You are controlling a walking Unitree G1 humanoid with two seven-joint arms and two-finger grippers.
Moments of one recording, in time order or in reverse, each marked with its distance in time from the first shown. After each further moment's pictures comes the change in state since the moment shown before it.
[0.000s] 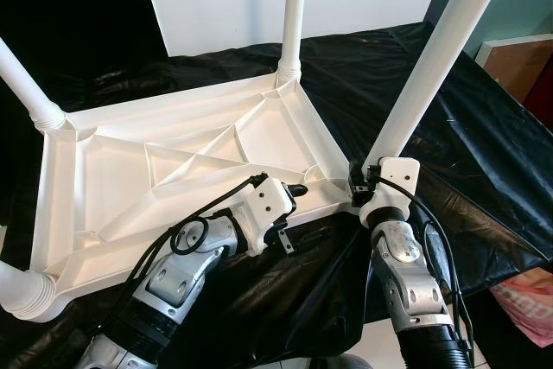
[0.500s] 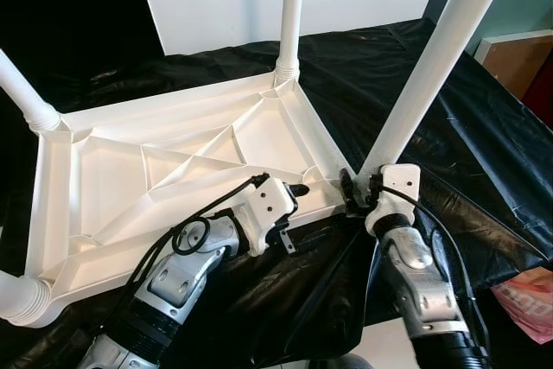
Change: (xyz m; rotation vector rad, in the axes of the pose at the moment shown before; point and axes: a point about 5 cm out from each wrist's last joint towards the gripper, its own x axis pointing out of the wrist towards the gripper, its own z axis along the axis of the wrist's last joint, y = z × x) left arm 0.001 -0.001 0.001 -0.001 -0.005 -0.001; right arm -0.004 -0.019 0.000 -0.072 -0.014 0.246
